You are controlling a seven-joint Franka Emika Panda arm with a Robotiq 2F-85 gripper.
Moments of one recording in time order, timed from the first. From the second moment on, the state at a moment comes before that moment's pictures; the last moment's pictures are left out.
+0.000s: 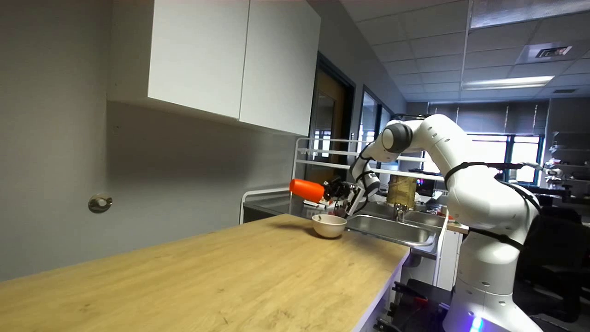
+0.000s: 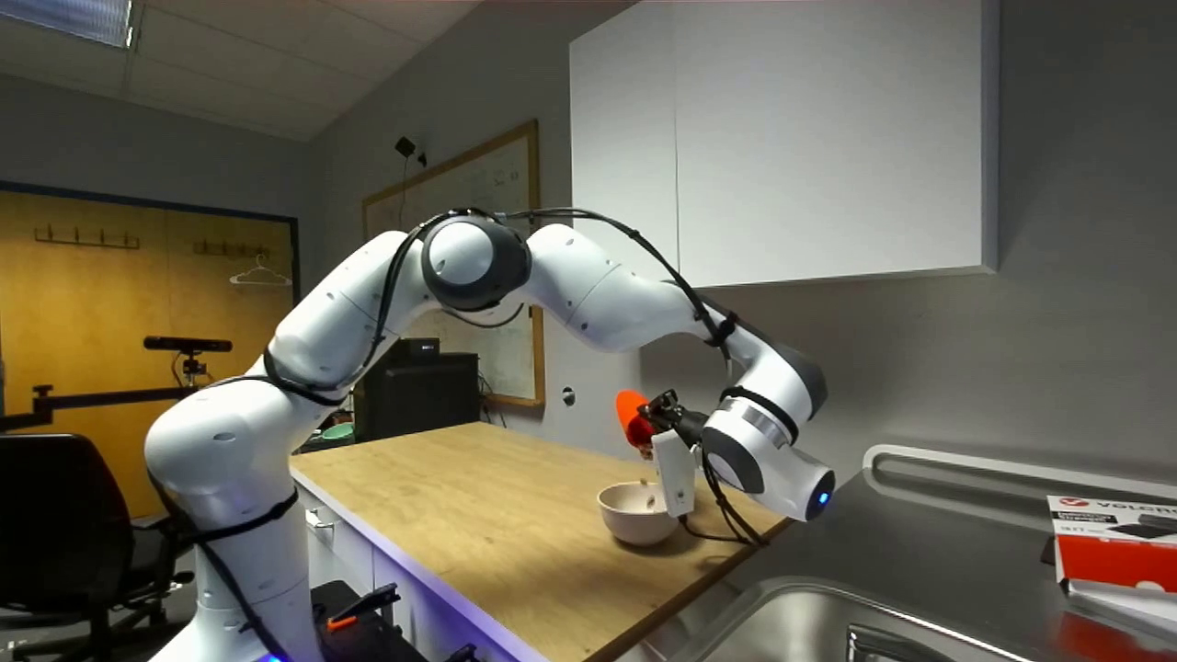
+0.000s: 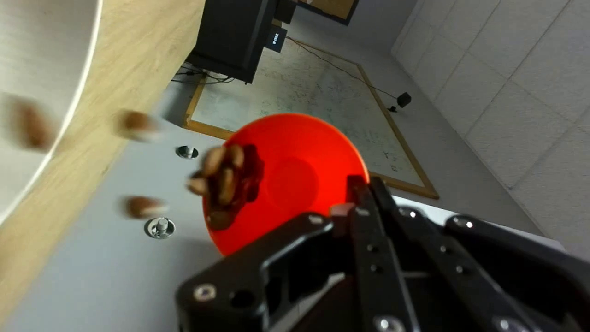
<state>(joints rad) -0.56 0.75 -0.29 -1.60 1.41 0.94 -1.15</state>
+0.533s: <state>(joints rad) -0.57 0.79 -0.29 -1.54 1.43 0.91 -1.15</state>
